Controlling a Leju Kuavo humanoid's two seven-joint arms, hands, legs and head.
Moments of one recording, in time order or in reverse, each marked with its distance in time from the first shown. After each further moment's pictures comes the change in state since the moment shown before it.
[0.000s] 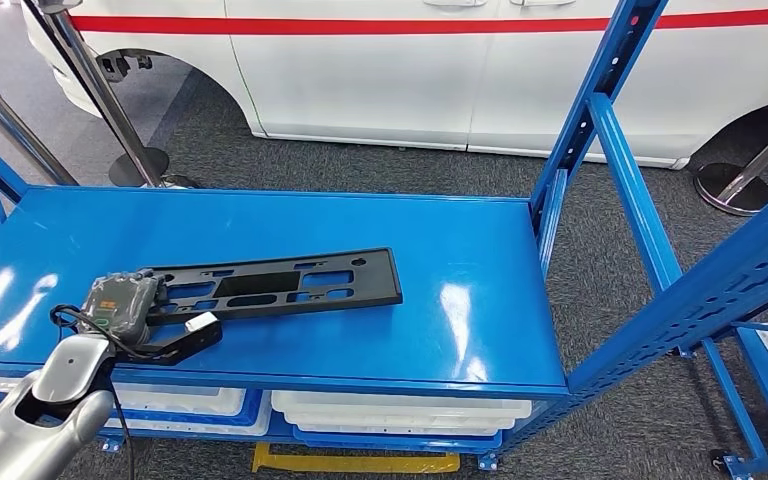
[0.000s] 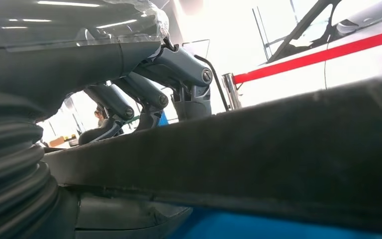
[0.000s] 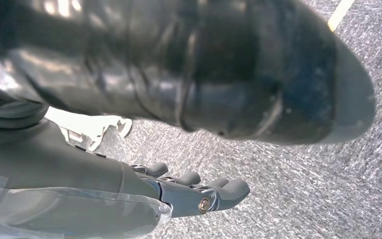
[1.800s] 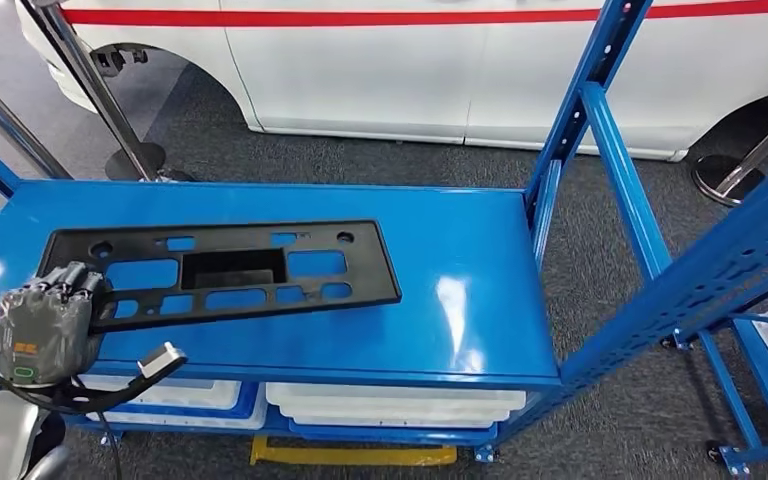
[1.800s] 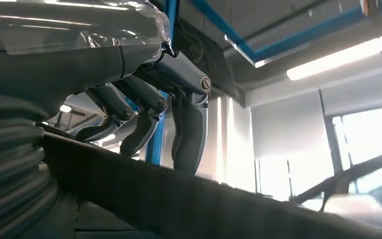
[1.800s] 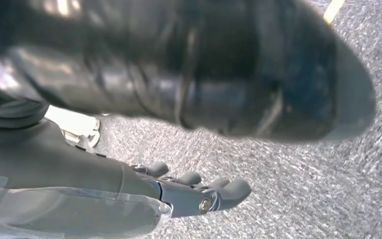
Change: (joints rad) left arm 0.261 0.111 0.136 -0.368 -0.292 0.573 0.077; right arm -0.010 0.048 -0.070 0.000 0.062 -0.058 0.006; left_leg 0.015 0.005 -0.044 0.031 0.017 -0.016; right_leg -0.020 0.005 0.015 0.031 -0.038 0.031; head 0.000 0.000
